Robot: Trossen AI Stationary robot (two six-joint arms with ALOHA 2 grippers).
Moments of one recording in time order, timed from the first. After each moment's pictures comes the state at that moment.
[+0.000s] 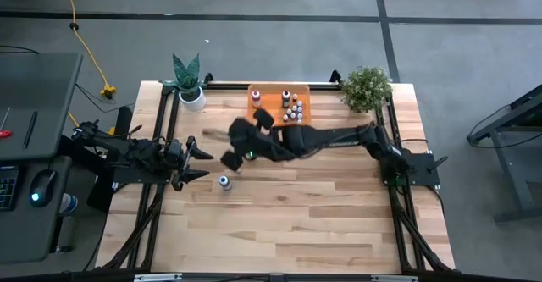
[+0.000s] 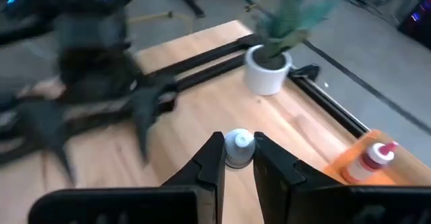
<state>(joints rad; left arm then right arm) -0.37 0.01 0.01 0.05 -0.26 -0.27 0.12 2.20 2.35 -0.77 0.59 0.39</state>
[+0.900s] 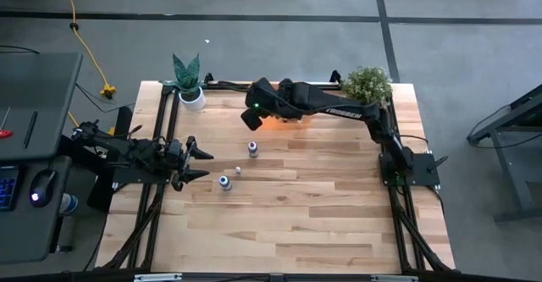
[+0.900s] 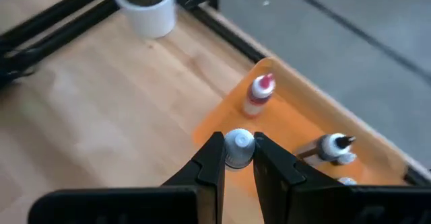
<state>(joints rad) -0.37 0.01 0.01 0.05 -0.26 -0.27 -0.14 2.16 2.35 -1.13 0.50 0.55</state>
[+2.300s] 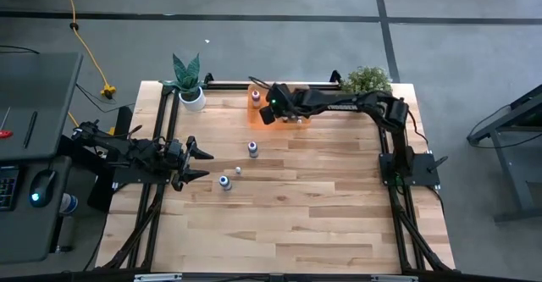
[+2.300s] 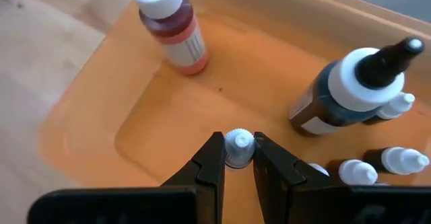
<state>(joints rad) -0.37 0.01 0.01 0.05 -0.26 -0.27 -0.36 2.02 1.52 -0.45 0.28 0.65</state>
